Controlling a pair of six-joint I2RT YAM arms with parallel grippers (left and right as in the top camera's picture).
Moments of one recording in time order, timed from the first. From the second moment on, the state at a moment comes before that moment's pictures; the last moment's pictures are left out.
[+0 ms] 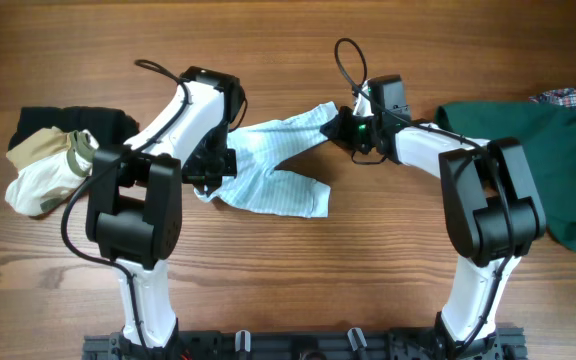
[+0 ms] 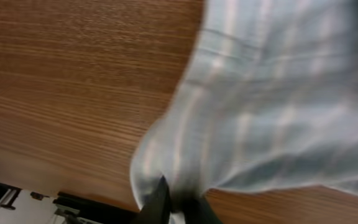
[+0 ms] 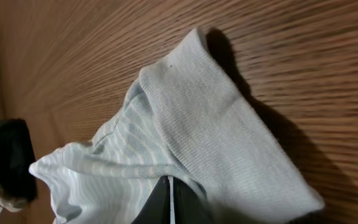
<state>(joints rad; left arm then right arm) -0.29 2.11 1.55 -1.42 -0.11 -0.38 0.23 2.09 1.12 0.02 -0.53 0.66</state>
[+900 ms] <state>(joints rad) -0.18 2.01 1.55 -0.93 0.07 -0.28 0.20 1.74 1.20 -0.79 -0.49 0.29</state>
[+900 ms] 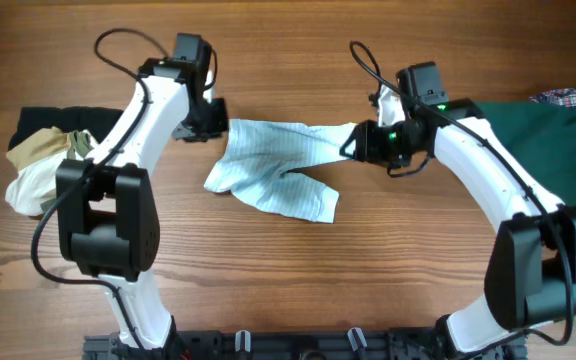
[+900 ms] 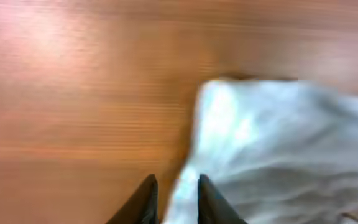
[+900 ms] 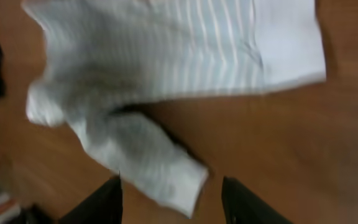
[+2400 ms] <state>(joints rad) -0.24 2.18 1.55 -0.67 0.17 -0.14 0.44 1.78 0.94 -0.45 -0.48 0.13</state>
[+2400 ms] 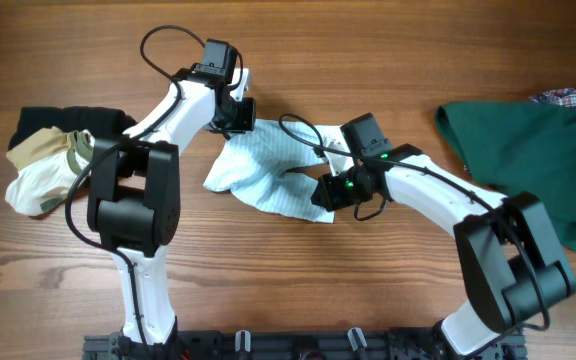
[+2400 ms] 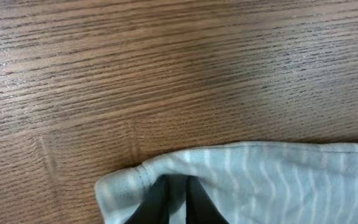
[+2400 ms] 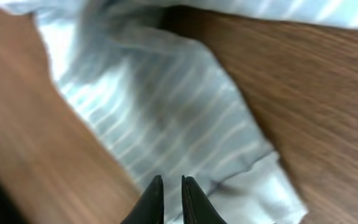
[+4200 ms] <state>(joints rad) -0.12 1.95 1.55 -1.02 0.20 -0.21 0.44 1.57 1.02 -0.70 -0.12 0.31</state>
